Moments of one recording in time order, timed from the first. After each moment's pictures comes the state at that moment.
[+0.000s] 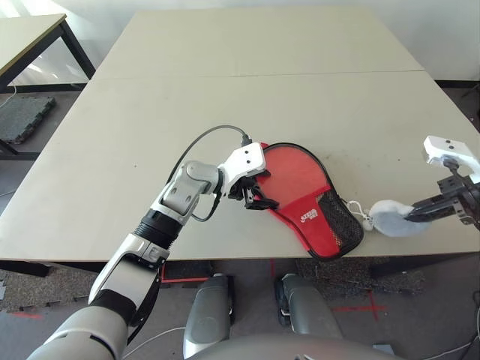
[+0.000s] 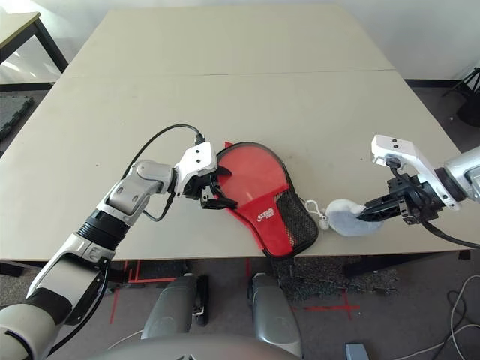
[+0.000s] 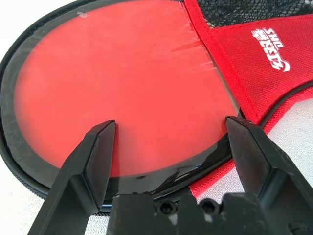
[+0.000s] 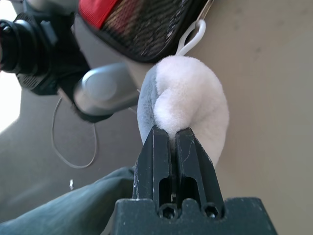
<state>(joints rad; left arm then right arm) -0.61 0.35 -0.38 0.27 -0.06 0.34 -1.07 -0.39 -1.38 0.28 0.12 0.43 0.61 1.60</state>
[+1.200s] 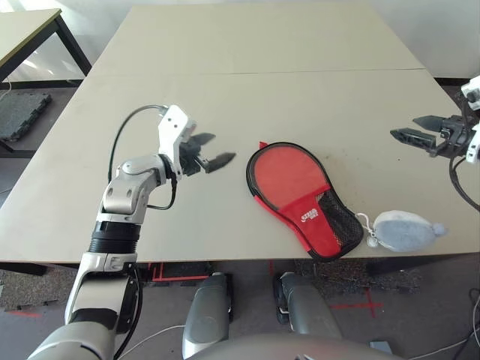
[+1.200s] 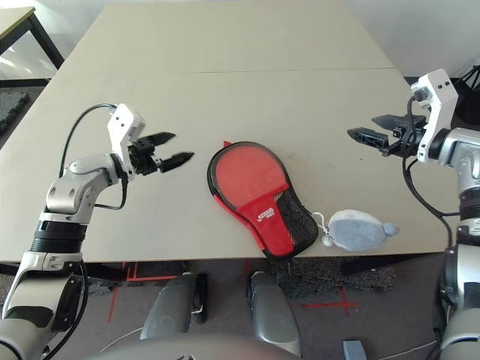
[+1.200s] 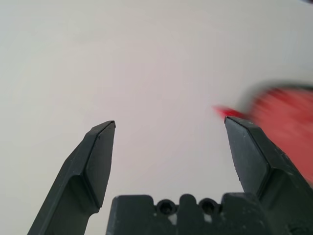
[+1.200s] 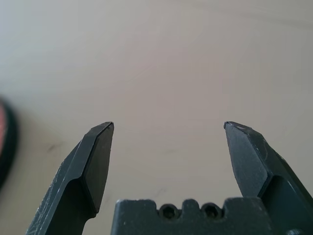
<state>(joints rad) -0.49 0.37 0.18 0.18 -0.25 0.35 -0.61 -0.71 -0.86 -0.18 0.76 0.34 0.31 0.84</state>
